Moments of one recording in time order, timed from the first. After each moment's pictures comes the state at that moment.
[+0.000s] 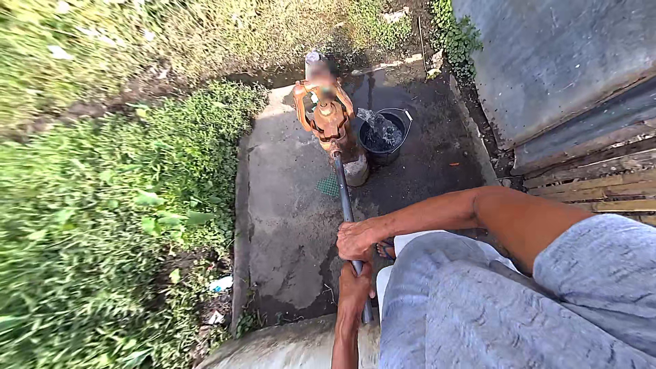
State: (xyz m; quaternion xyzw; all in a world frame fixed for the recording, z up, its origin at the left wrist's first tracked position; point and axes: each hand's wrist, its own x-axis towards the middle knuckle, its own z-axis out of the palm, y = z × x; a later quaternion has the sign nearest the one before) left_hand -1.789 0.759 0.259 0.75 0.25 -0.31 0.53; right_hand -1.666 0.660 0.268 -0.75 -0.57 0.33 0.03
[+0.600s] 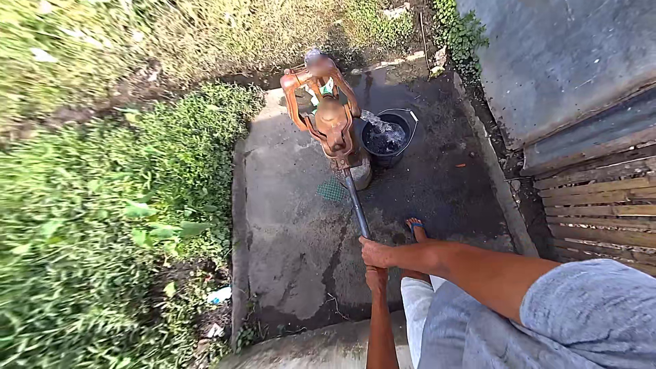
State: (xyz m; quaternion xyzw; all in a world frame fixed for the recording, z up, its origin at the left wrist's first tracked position) left_hand -1.785 0.741 0.026 0.81 0.30 -0.37 0.34; right_hand -1.689 0.675 0.064 -0.76 -0.49 0.43 -0.01
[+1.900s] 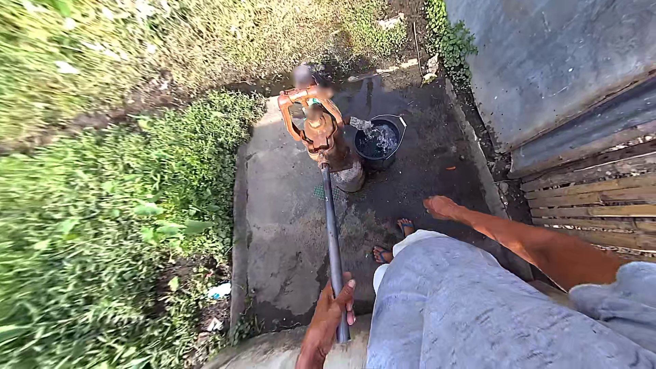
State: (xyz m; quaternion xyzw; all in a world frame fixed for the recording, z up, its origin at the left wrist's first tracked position) left_hand -1.795 0.772 0.281 0.64 0.25 -0.38 0.62; right_hand -1.694 0.373 0.117 -0.87 -0.02 0.46 0.15
